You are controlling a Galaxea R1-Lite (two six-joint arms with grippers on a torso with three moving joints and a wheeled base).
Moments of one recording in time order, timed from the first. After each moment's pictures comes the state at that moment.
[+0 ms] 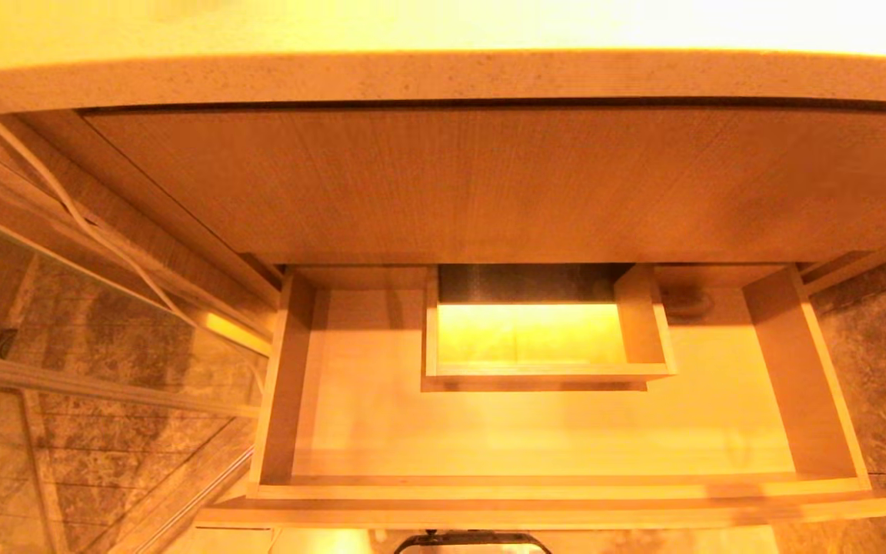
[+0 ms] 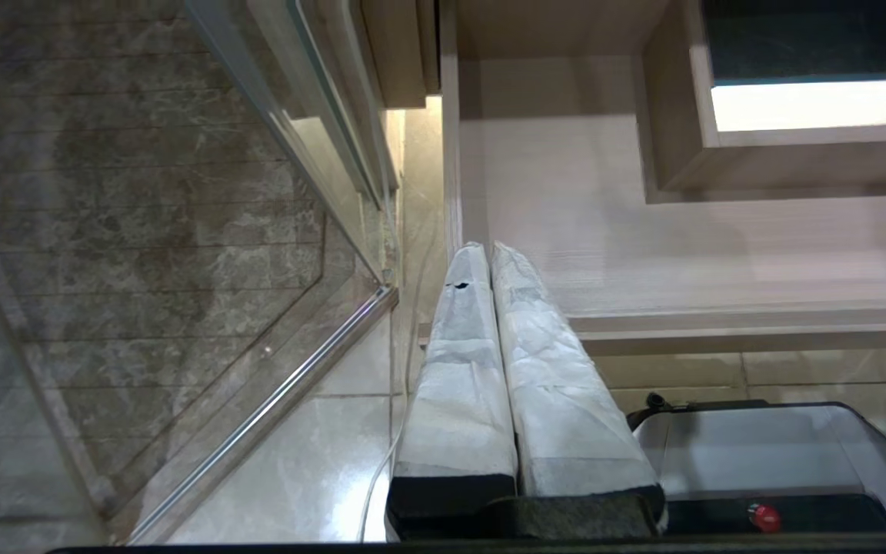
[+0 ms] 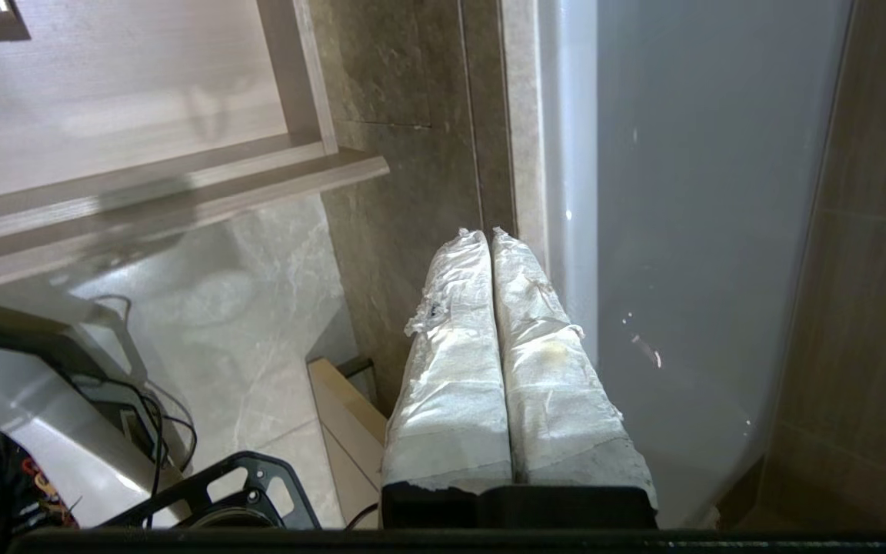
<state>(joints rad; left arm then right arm) 0.00 0.00 0.00 0.00 0.00 0.02 -0.45 0.80 -1.39 1.03 -0.27 -0.34</state>
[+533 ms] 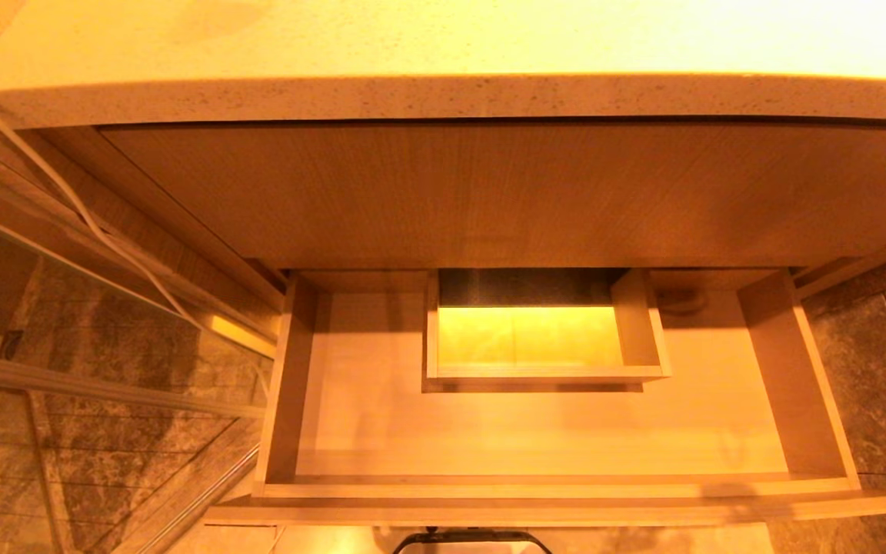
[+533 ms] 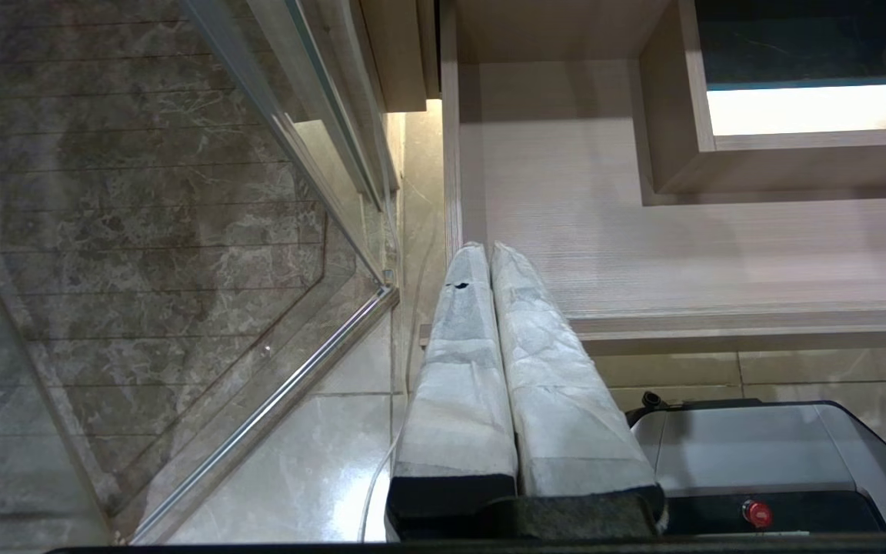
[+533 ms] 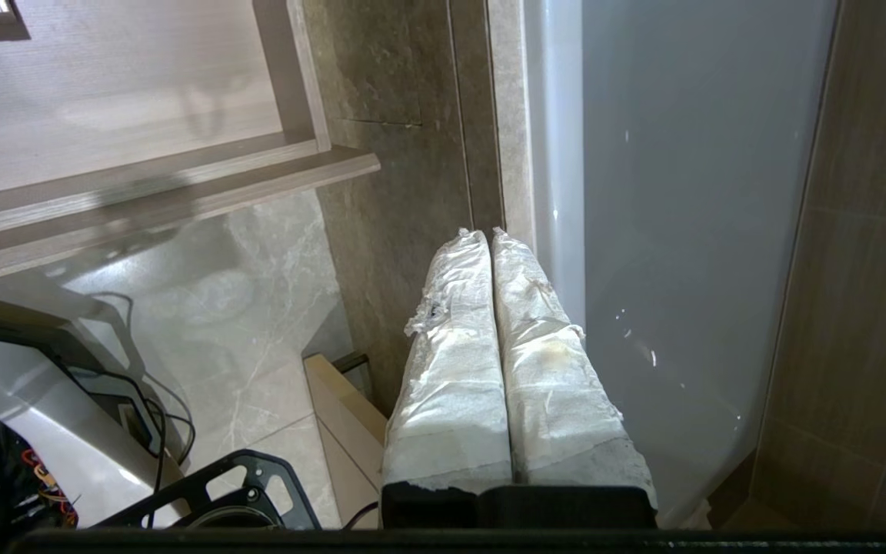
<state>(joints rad) 0.00 0.00 0.00 0.00 0.00 0.02 -0.45 0.80 -1.40 1.04 -0.27 -0.34</state>
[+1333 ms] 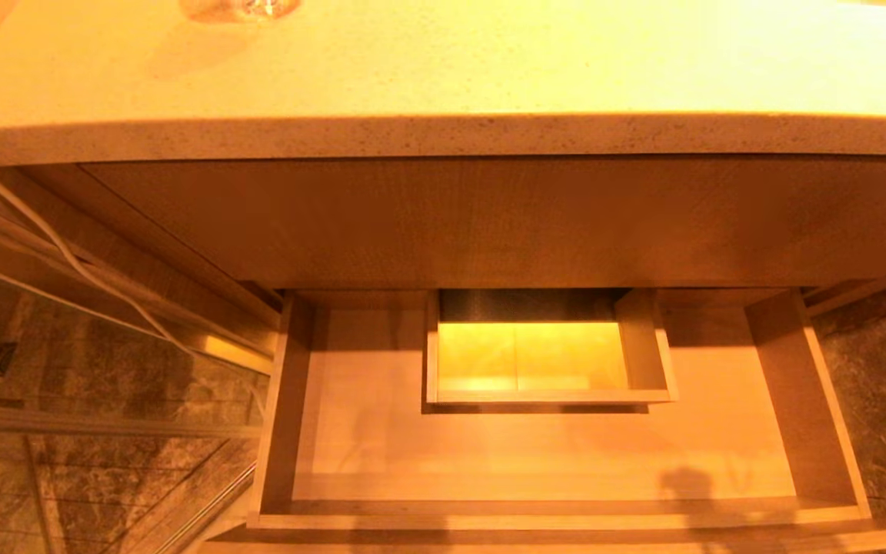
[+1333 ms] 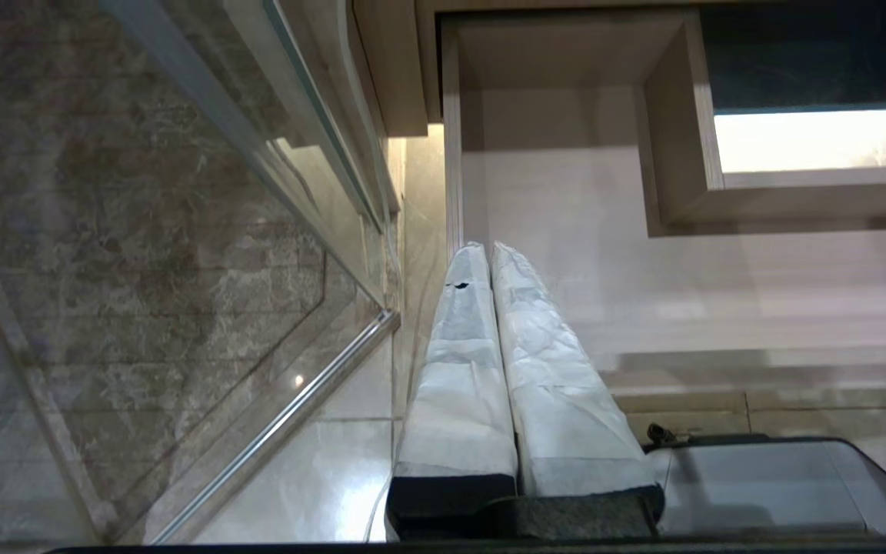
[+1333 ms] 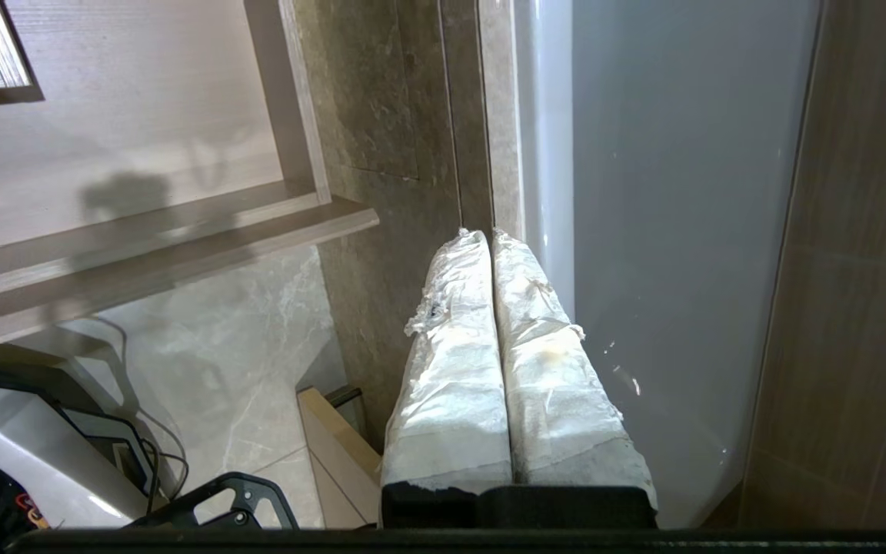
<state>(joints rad) 0.00 0.00 0.00 0.00 0.00 0.02 -0.45 0.80 -1.40 1.01 -0.27 -0.37</state>
